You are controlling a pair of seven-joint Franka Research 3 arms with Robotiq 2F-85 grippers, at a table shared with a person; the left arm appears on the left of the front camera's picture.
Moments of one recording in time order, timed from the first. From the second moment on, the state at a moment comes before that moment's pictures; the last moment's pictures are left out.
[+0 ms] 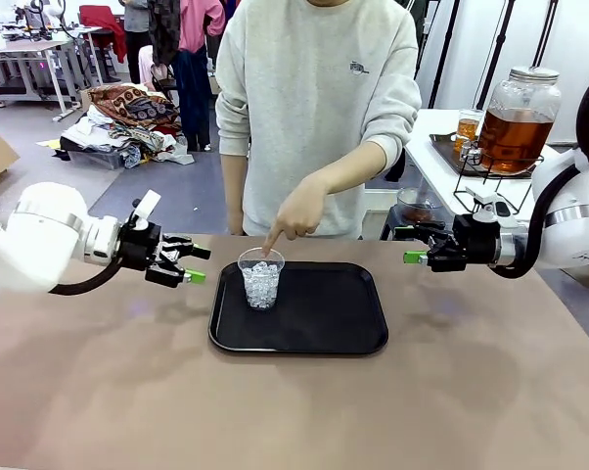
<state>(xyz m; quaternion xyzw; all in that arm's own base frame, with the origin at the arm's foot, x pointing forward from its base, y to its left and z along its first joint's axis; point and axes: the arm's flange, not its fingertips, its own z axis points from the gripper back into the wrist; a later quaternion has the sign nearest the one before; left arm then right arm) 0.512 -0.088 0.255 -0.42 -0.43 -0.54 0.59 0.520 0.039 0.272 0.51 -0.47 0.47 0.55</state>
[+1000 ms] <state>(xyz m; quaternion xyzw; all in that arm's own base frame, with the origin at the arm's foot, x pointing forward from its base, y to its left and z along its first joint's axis) 0.512 -0.102 0.252 -0.43 -0.42 -0.55 0.58 0.520 0.039 0.272 0.51 -0.47 0.47 0.55</state>
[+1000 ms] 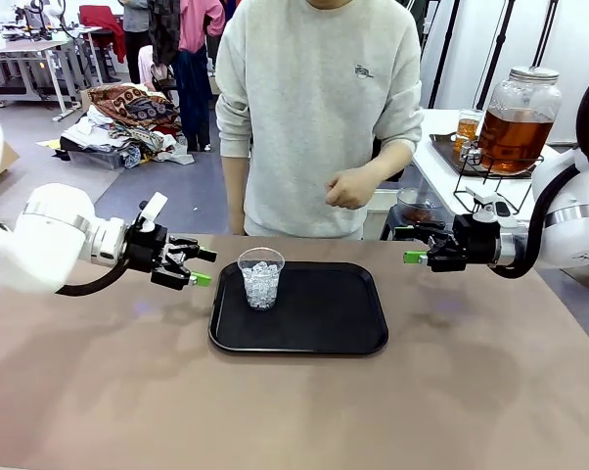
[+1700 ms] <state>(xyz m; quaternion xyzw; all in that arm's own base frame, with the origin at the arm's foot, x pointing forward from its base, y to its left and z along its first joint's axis) 0.505 -0.126 0.229 -0.43 -0.42 -0.55 0.57 0.520 0.039 0.272 0.51 -0.47 0.47 0.55</state>
